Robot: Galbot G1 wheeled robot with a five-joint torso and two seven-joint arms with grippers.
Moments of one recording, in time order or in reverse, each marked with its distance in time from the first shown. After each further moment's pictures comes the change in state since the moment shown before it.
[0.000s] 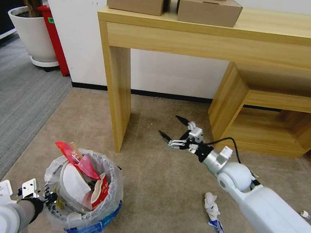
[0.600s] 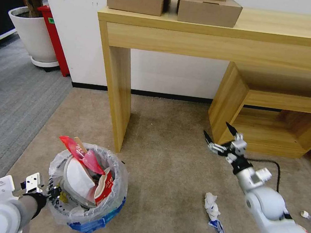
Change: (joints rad) left arm 0.014 0.036 -0.004 -0.036 0.011 0.006 0.041; right arm -0.396 0.222 0.517 0.074 -0.223 0.083 0.001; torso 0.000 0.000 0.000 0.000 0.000
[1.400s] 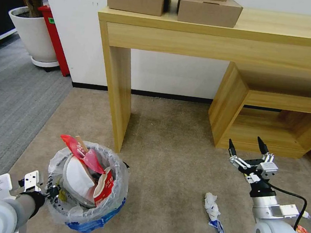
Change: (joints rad) left arm 0.010 0.006 -0.008 -0.023 0.022 -0.012 0.016; right arm -0.167 0.221 0.190 0.151 -0.031 0.047 -0.004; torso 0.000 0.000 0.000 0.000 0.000
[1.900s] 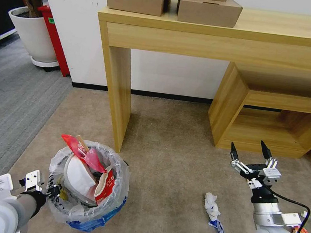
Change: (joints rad) left arm -0.003 0.000 0.010 0.001 0.013 0.000 0.011; right arm -0.047 0.045 0.049 0.041 -0.019 0.017 -0.017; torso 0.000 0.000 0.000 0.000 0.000
